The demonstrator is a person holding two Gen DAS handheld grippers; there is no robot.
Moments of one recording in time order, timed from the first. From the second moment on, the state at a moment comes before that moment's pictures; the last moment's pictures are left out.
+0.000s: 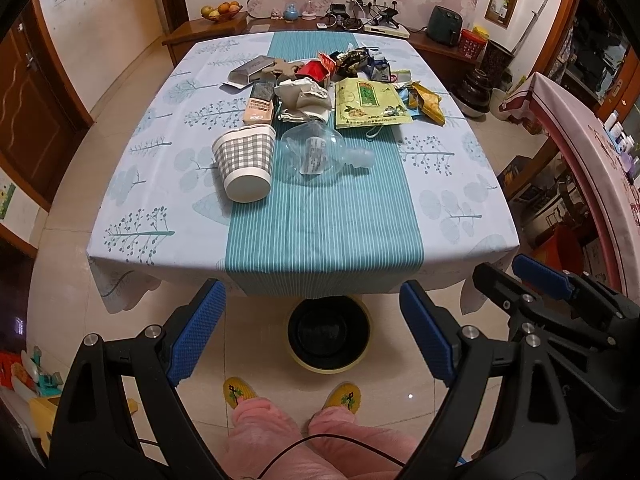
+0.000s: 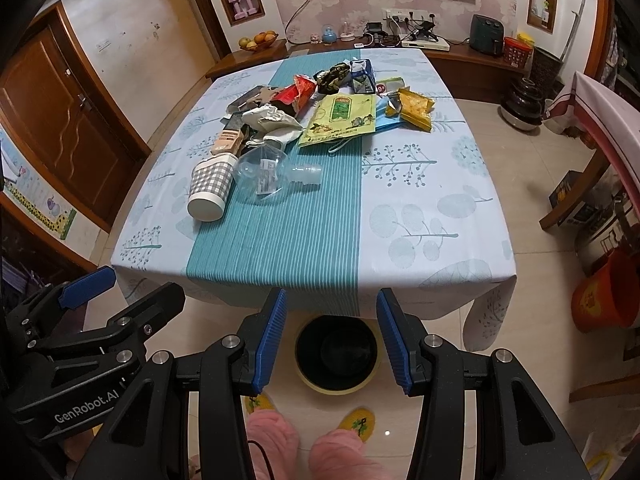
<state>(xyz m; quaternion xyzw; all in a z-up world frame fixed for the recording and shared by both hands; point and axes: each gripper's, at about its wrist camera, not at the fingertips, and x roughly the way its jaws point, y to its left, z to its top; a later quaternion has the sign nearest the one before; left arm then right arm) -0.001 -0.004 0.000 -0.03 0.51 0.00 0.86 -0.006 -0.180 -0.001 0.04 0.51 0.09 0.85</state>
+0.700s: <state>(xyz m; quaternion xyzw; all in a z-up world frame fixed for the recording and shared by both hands) -0.001 0.022 0.019 -0.04 0.50 0.04 0.86 0.009 -0.161 0.008 0.04 0.51 0.12 0.85</state>
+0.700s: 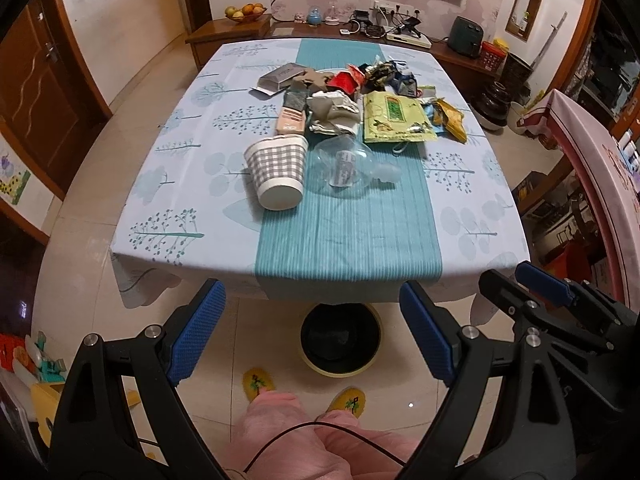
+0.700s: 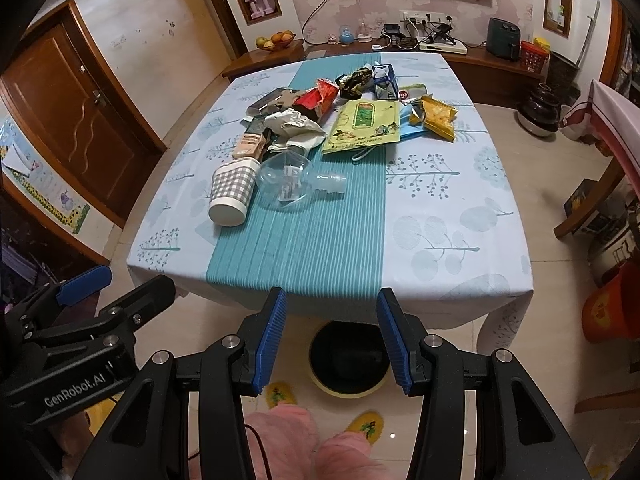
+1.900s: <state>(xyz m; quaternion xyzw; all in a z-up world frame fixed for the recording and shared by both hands) 0.227 0.161 -0.115 -0.20 0.64 -0.06 0.74 0.270 -0.046 -0.101 -0.10 0.56 0.31 0.76</state>
